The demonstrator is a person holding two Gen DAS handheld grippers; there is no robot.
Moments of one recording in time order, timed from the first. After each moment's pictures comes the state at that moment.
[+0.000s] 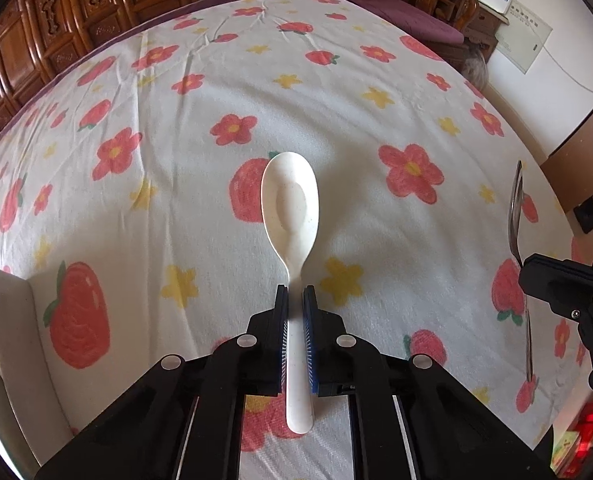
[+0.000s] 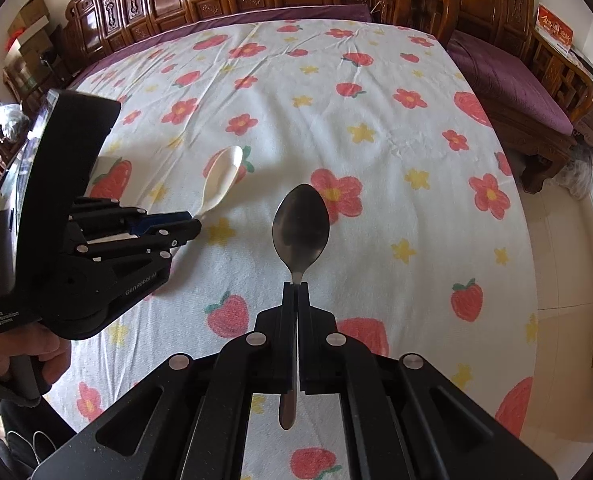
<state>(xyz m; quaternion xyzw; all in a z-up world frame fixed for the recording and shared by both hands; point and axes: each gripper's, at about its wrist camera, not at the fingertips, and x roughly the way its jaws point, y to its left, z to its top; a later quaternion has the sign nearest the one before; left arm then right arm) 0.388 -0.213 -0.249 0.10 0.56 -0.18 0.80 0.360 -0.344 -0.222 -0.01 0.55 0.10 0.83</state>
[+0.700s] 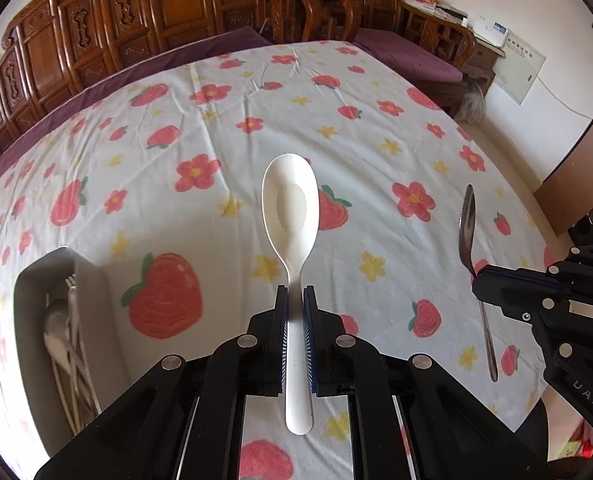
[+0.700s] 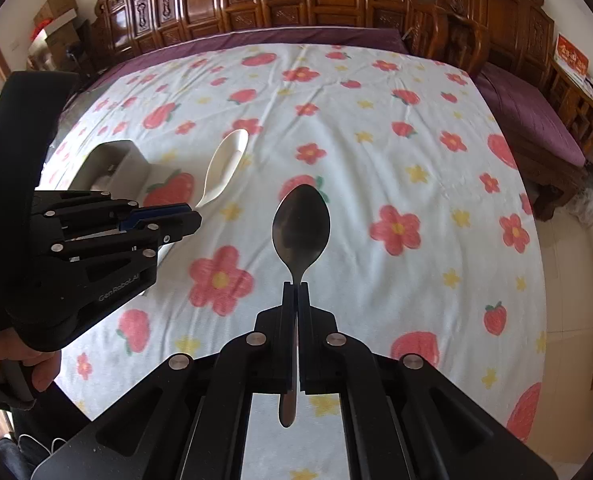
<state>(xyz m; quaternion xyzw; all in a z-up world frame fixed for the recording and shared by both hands) 0.359 -0.151 -0.182 0.08 0.51 -0.18 0.84 0.347 -0.282 -0.182 -0.02 0.52 0.13 0.84</state>
